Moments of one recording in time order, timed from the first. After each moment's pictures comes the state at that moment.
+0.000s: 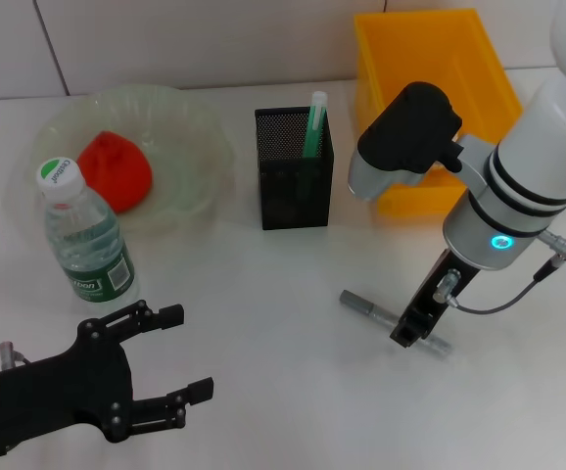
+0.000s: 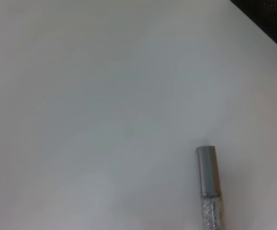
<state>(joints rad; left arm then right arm) -0.32 -2.01 1.16 0.44 1.50 1.60 -0.88 0.72 2.09 -1.56 -1.14 -2.62 -1.54 2.65</state>
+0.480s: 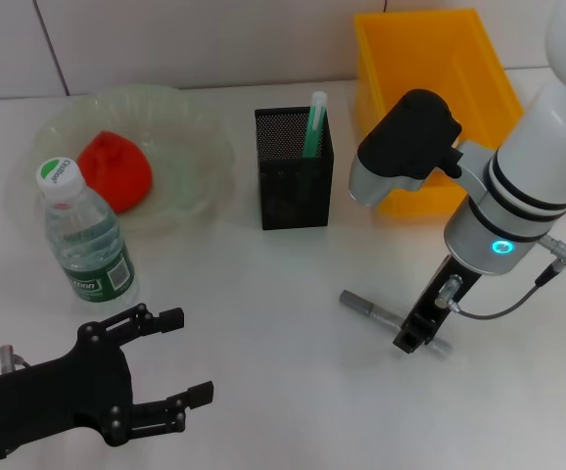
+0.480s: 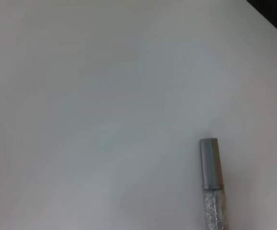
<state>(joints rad) -0.31 -2.01 1.17 0.44 1.50 1.60 -0.88 0.72 2.09 -1.56 -1.12 -2.62 -1.54 2.65</state>
